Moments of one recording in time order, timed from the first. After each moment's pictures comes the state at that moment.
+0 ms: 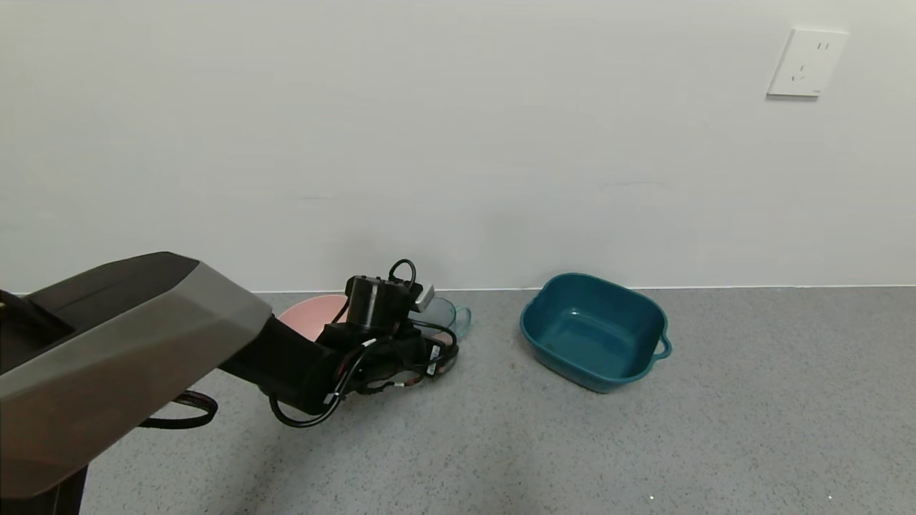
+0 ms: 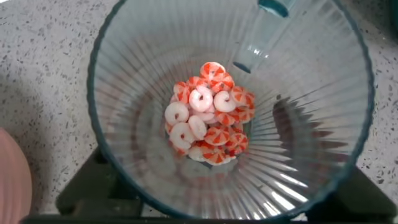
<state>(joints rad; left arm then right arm) -0.42 2.21 -1.10 -0.56 0.02 0.04 0.00 0.00 0.00 0.01 0.01 -0.02</state>
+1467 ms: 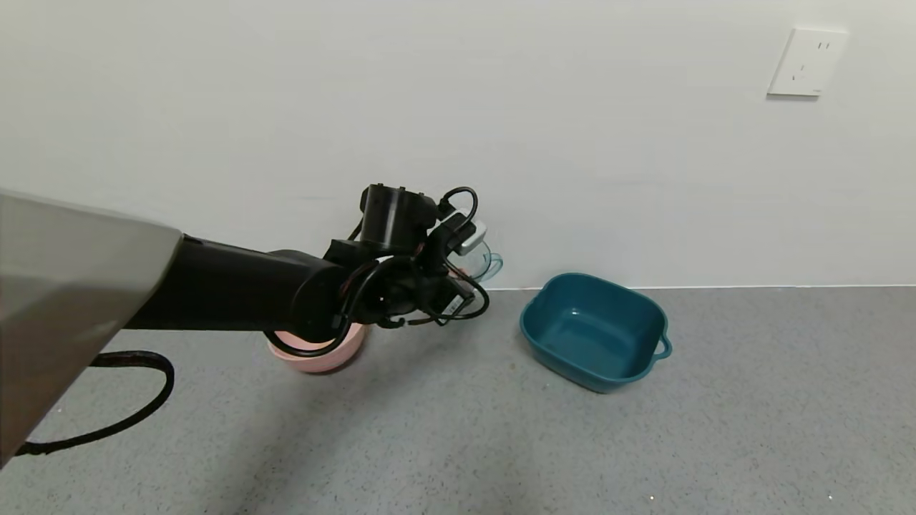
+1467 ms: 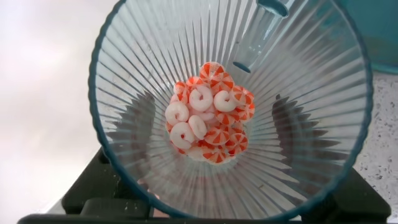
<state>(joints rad) -0.54 2.06 -1.45 -0.16 0.20 0.50 0.00 0.00 0.00 0.00 0.01 -0.02</state>
